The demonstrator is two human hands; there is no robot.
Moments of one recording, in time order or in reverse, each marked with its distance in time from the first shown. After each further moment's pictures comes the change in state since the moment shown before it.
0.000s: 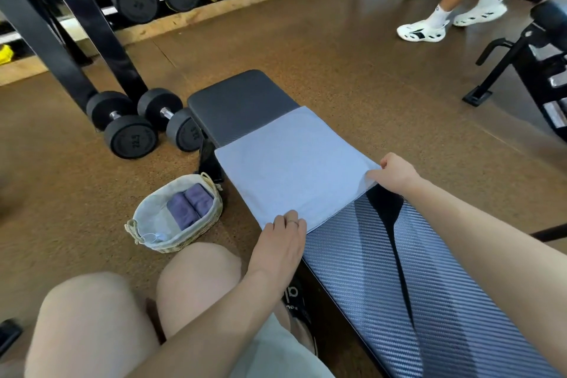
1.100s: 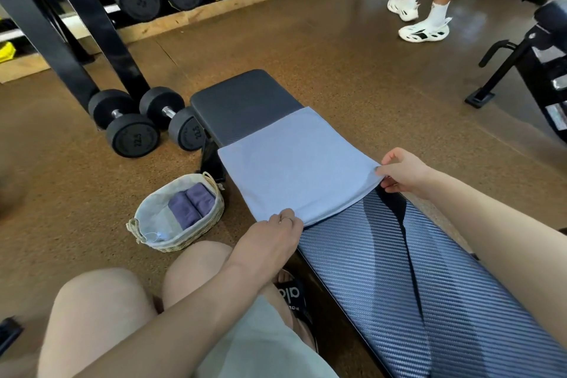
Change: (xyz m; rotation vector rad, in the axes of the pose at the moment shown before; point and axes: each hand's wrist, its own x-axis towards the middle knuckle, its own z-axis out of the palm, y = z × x) left_hand -0.013 -0.039 -0.025 0.044 0.128 0.153; right_hand -0.007 -0.001 -0.017 0.521 -0.130 0.056
